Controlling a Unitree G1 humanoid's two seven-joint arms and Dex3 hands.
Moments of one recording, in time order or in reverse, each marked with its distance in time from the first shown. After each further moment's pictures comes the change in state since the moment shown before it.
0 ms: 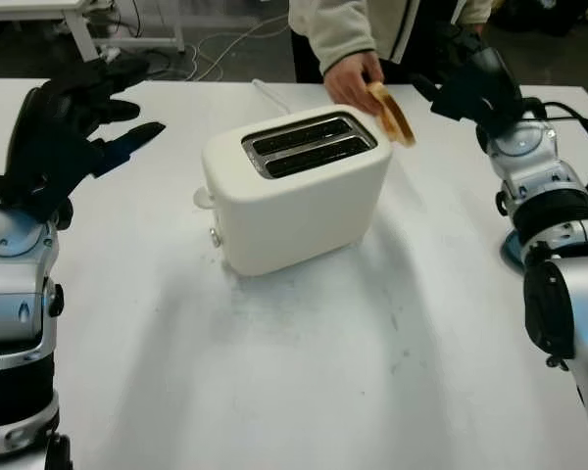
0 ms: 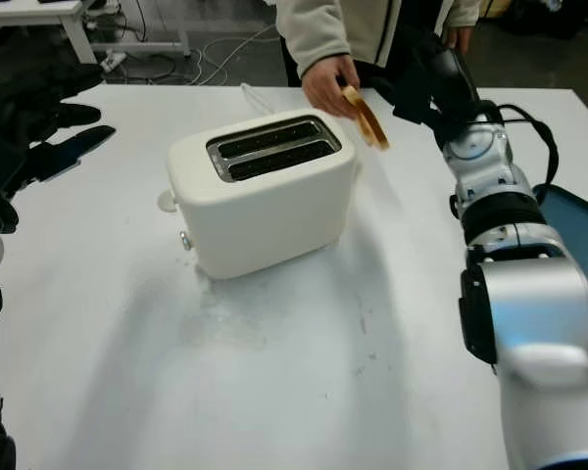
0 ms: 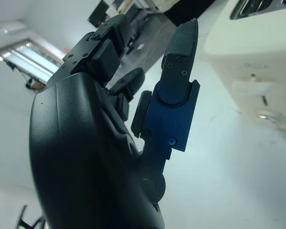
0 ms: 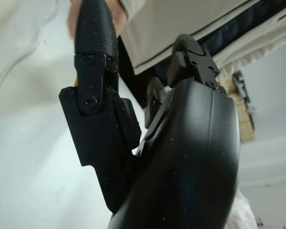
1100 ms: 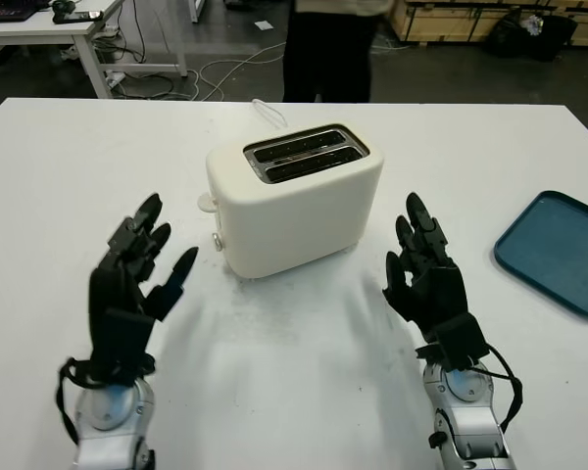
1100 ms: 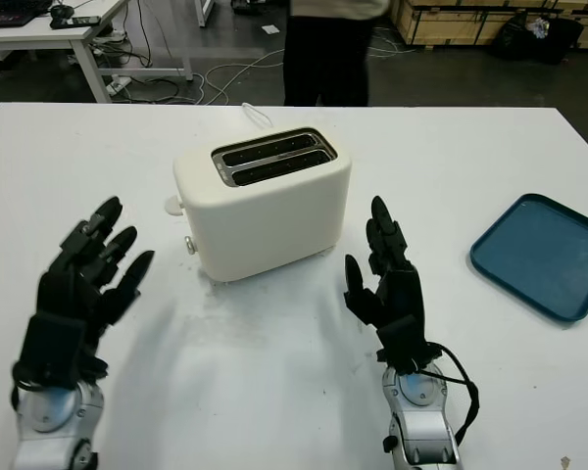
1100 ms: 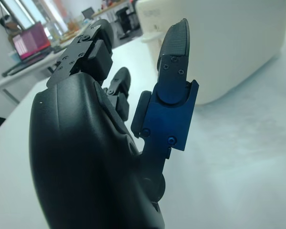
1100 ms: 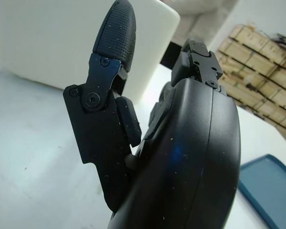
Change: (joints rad) left arm 0.576 -0.471 -0.237 0.039 0.047 -0.504 0.274; right arm 1.083 0.432 0.027 -1.060 0.206 0.053 -0.044
